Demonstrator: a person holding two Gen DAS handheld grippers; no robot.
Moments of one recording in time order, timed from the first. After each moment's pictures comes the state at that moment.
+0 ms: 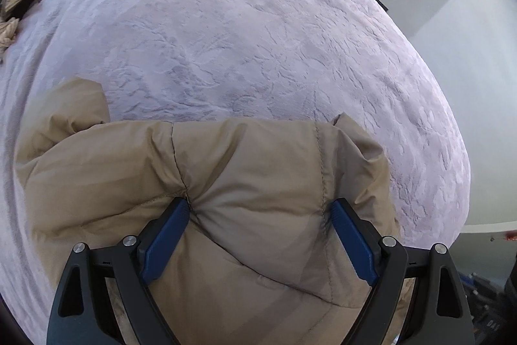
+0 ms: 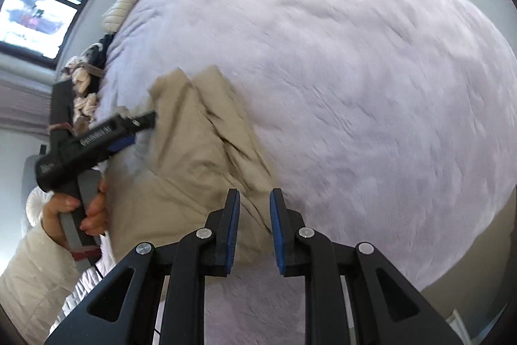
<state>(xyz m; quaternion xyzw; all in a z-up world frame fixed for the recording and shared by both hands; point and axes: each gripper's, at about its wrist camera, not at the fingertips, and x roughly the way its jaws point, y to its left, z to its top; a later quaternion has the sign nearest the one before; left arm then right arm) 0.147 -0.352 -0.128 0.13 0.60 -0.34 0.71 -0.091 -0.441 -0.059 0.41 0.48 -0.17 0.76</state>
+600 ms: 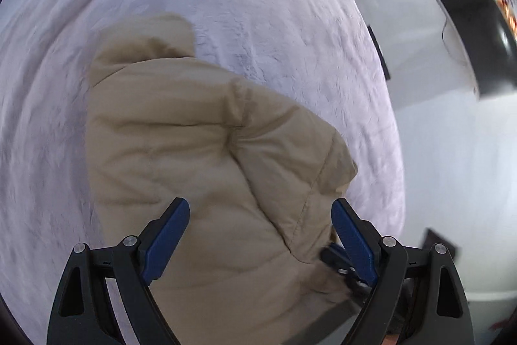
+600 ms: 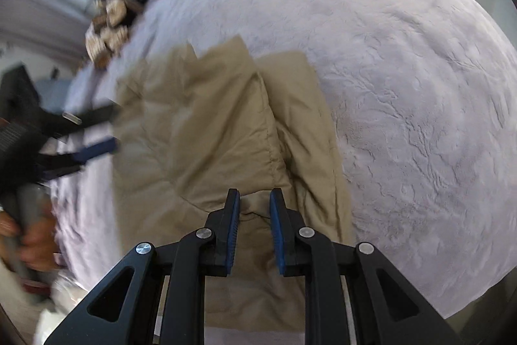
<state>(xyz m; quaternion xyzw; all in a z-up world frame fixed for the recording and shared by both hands) 0.155 -0.223 -0.080 -0.10 0.66 -0.29 0.69 -0.001 -0.385 -0.070 0.30 0.56 -0.07 0.77</state>
